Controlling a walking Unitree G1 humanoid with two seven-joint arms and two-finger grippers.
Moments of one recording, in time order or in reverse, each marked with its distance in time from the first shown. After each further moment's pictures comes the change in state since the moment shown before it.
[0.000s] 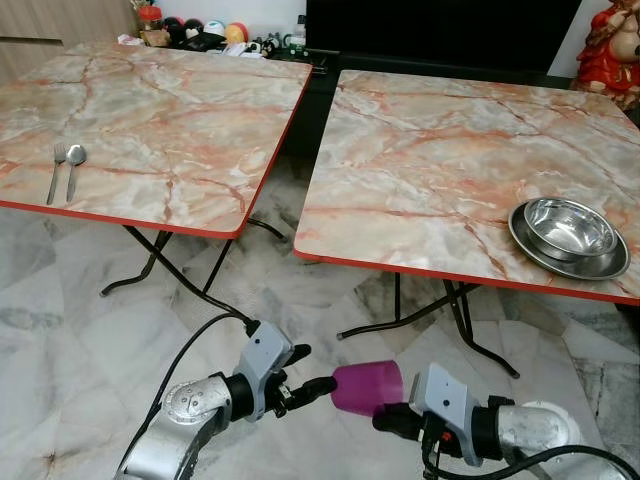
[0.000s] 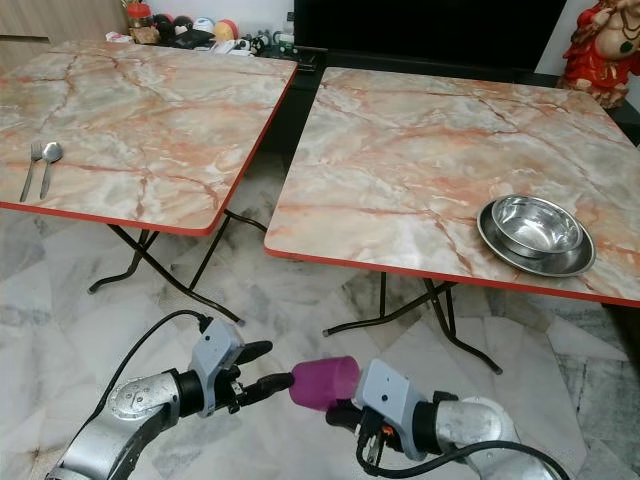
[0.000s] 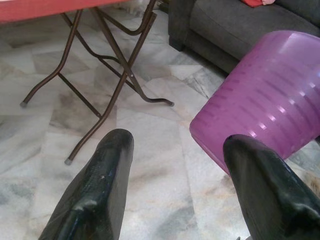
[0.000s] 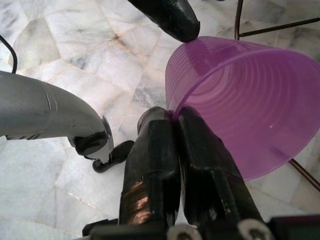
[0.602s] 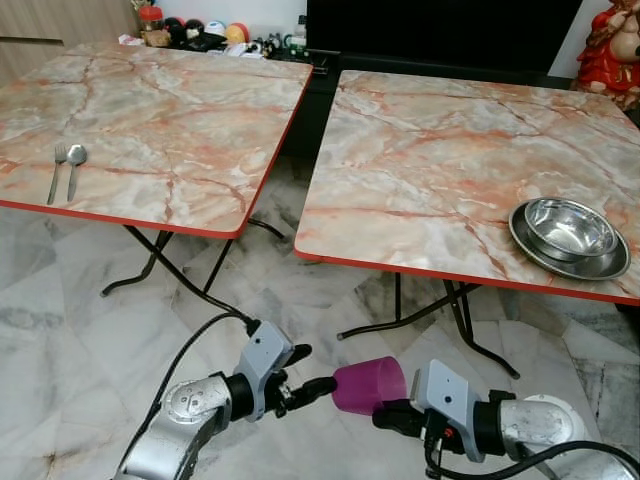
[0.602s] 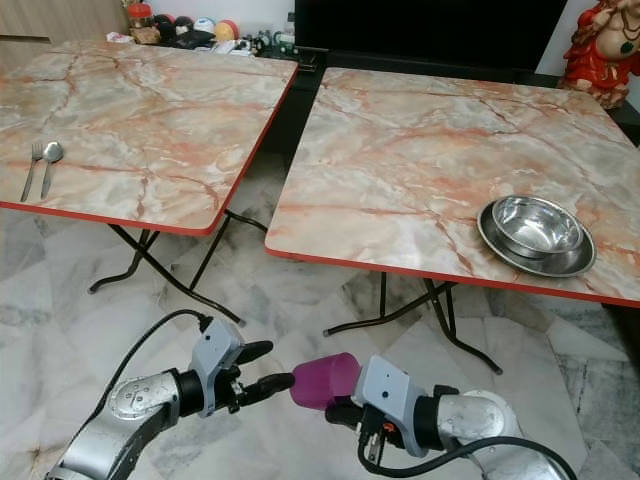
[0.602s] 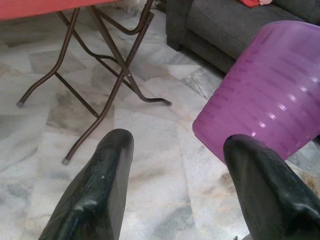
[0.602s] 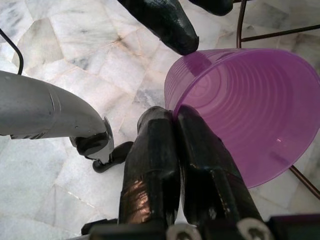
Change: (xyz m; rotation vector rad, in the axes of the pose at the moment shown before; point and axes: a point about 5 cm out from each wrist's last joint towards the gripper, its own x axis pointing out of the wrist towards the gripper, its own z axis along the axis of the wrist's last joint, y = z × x) left arm 0.001 -0.002 0.000 -0.009 -0.004 -0.011; right arm -0.004 -0.002 0.009 -0.020 -0.009 0.017
